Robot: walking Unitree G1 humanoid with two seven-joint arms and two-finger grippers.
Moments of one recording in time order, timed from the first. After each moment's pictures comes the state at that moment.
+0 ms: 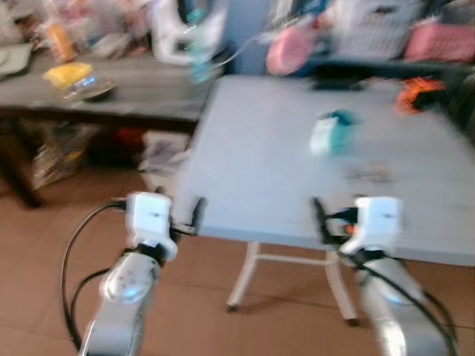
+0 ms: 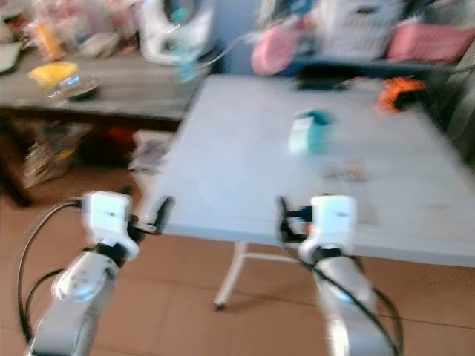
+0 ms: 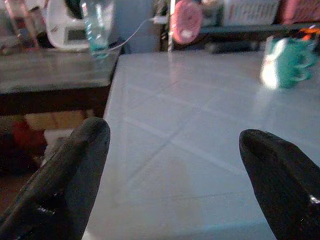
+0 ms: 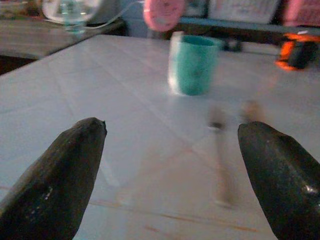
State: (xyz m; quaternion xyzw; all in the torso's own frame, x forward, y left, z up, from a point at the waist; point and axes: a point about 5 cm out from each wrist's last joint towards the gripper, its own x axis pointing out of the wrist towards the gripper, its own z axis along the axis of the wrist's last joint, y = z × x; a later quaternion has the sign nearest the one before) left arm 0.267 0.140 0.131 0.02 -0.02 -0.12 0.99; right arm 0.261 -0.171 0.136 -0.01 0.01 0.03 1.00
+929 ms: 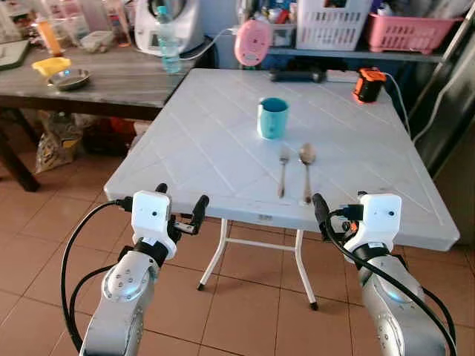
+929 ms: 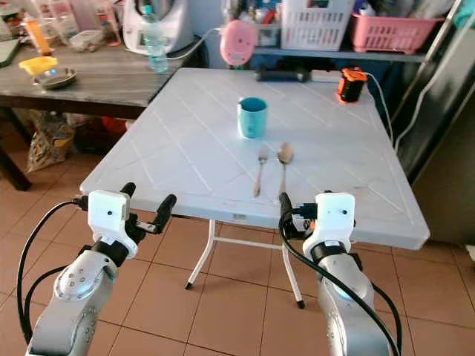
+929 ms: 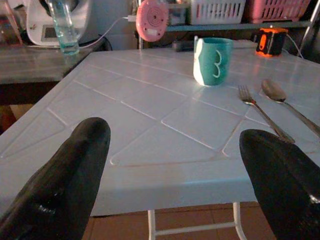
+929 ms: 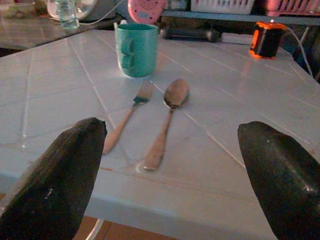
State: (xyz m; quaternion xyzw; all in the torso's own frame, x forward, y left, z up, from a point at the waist) left arm 0.265 0.141 0.128 0.00 -0.02 -0.14 0.99; right arm 0.262 -0.169 0.135 -0.01 0.01 0.03 1.00
